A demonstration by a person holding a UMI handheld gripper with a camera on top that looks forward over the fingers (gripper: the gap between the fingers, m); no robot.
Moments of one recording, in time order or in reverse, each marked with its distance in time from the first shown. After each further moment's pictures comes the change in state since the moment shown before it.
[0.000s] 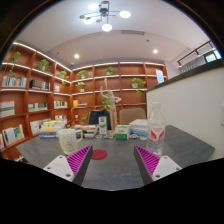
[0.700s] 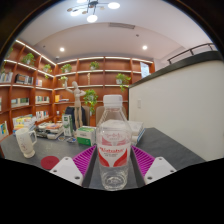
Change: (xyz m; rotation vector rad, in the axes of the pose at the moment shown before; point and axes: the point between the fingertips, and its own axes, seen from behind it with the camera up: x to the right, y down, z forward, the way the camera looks) arm 0.166 0.002 0.121 -0.038 0.158 -0.030
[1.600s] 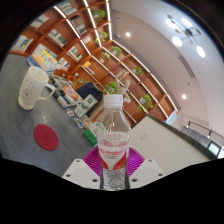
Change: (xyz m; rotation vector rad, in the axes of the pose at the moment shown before) arm -0.096 -0.028 0.029 0.002 0.017 -0.828
